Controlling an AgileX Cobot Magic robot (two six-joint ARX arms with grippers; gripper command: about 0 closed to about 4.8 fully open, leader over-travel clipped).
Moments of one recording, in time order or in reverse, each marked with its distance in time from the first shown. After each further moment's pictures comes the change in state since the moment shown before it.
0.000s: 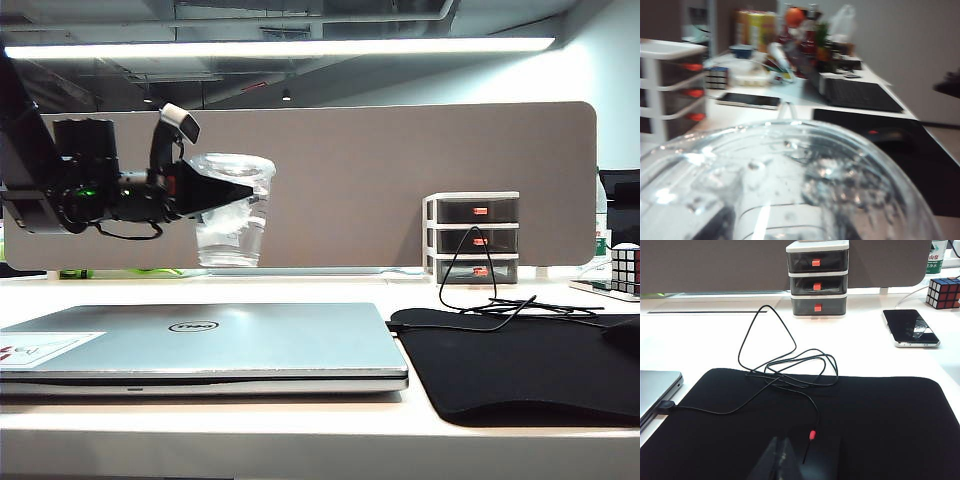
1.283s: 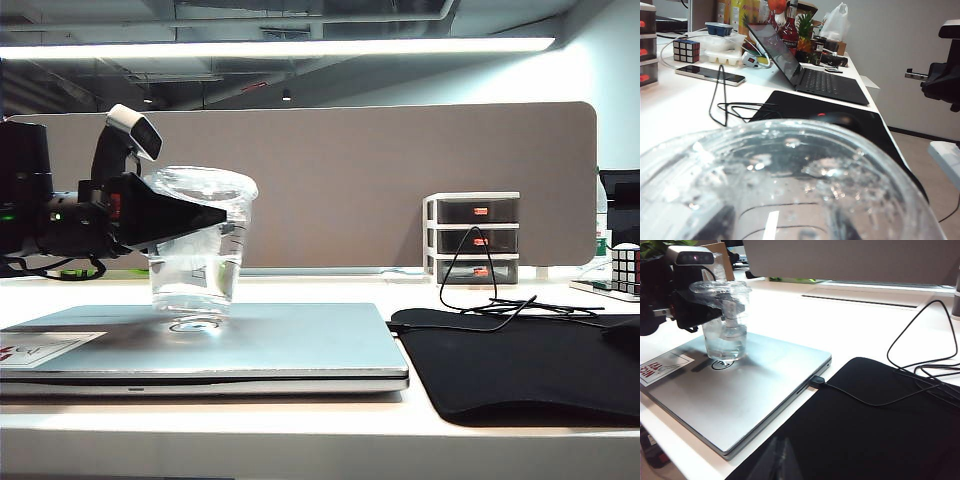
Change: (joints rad) left arm -0.023 -0.227 -0.656 0.332 -0.065 -0.013; right arm 0.001 0.000 0.000 -0.003 -0.530 -0.001
